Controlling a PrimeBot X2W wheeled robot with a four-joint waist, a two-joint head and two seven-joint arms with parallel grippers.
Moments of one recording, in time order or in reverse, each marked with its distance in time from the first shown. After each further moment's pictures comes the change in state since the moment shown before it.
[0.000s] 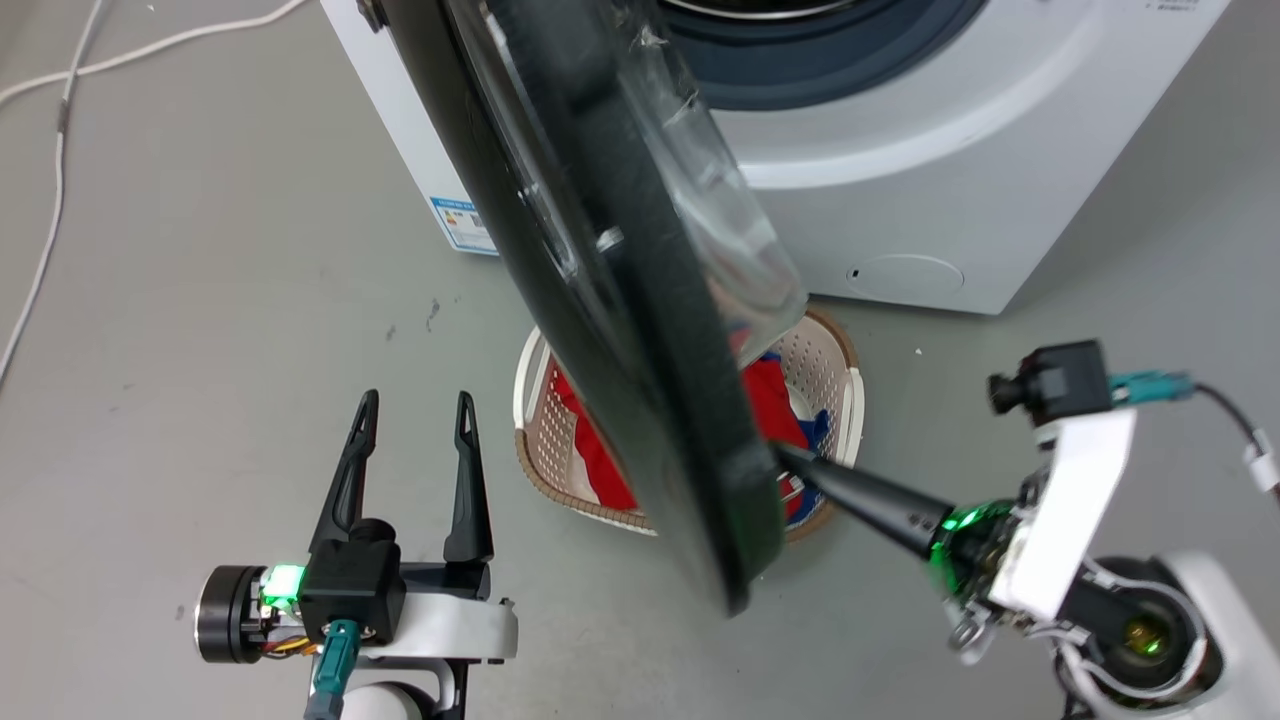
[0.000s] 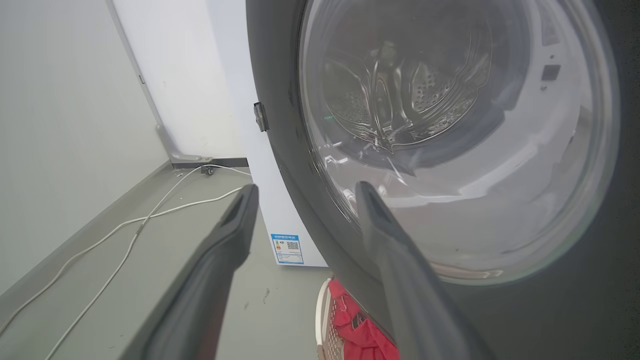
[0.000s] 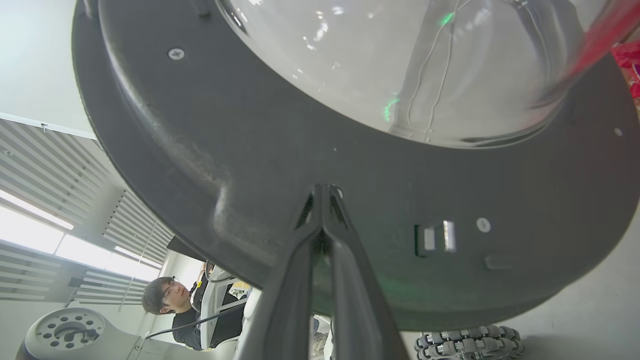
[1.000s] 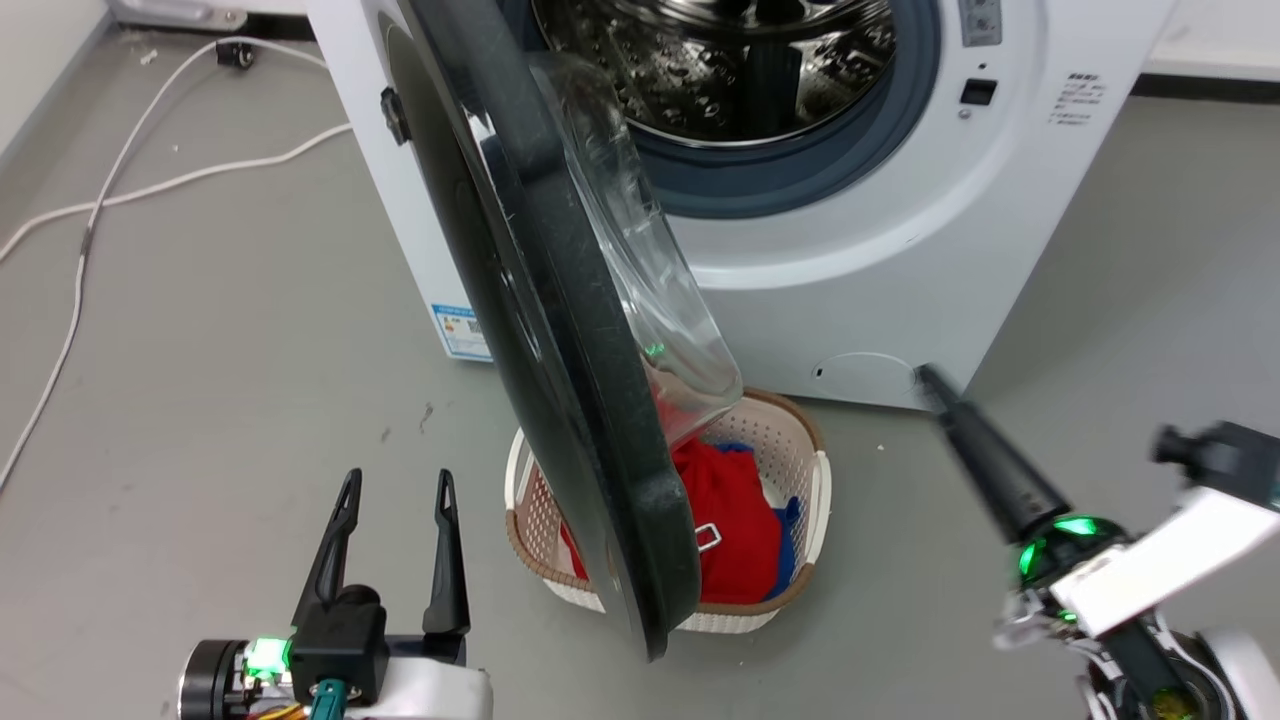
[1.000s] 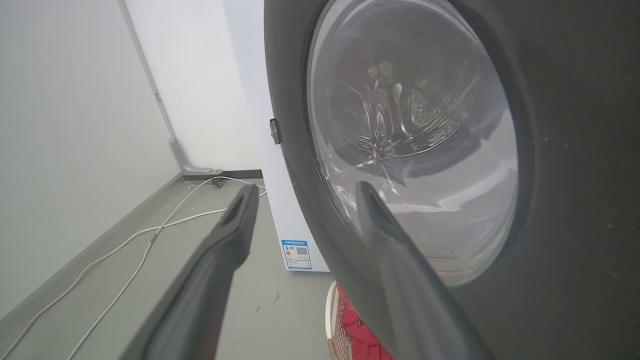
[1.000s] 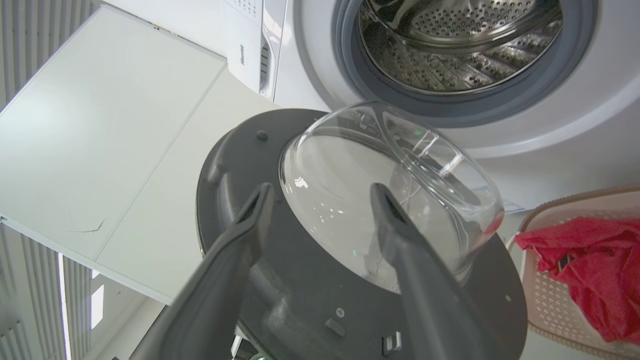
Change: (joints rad) left arm 0.108 0.027 0.018 0.012 0.004 0.001 0.000; right arm 0.158 0.057 -0.111 -0.051 -0.145 0.000 -0.433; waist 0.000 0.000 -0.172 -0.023
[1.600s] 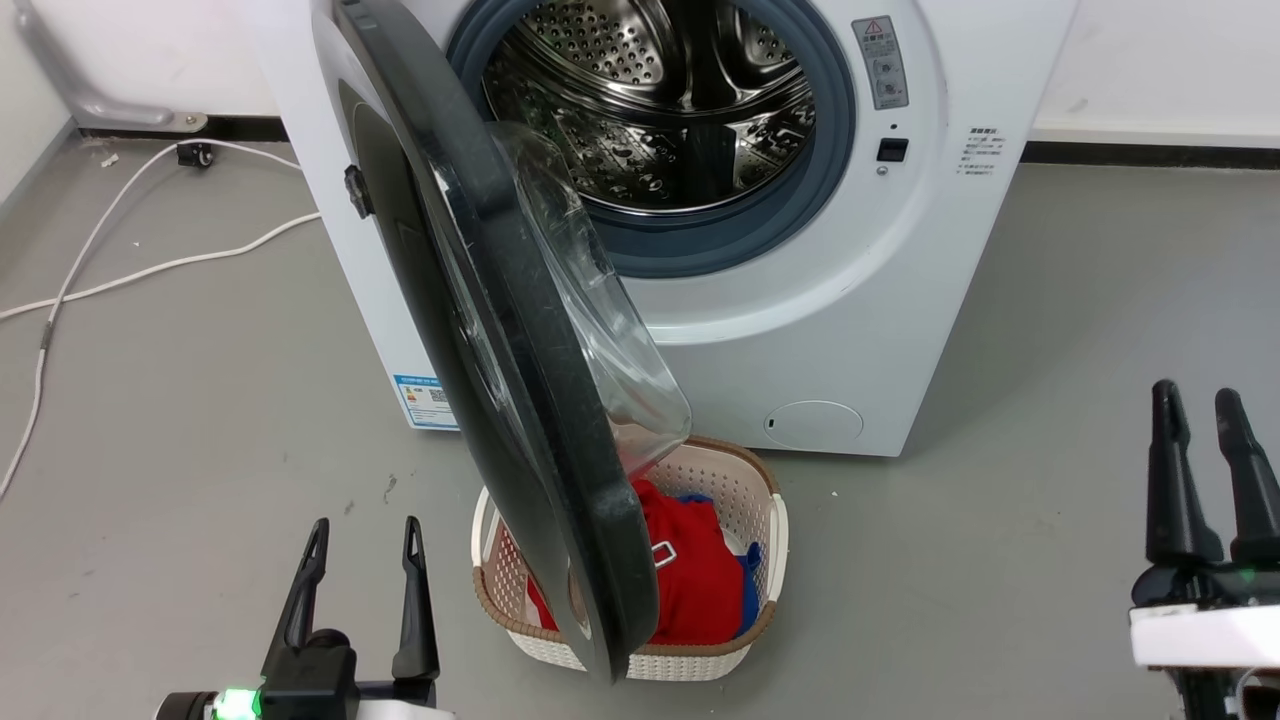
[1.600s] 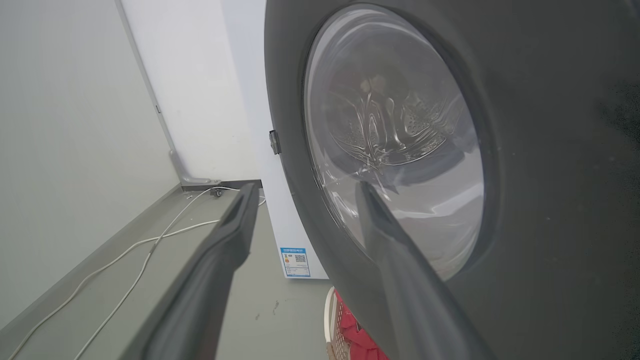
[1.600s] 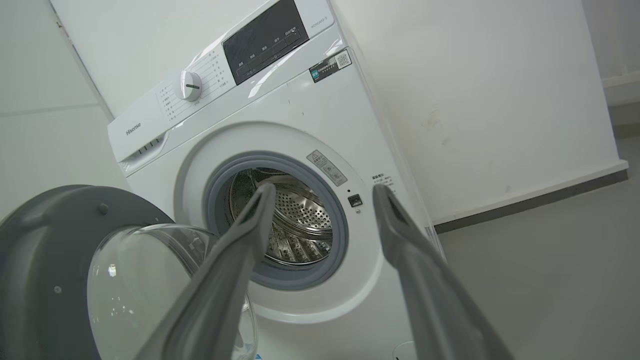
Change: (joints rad) left arm 0.083 0.018 0.037 -0.015 -0.006 0.005 0.000; right arm 0.103 -0.030 -0.210 0.086 -0.741 0.000 -0.521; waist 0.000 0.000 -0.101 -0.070
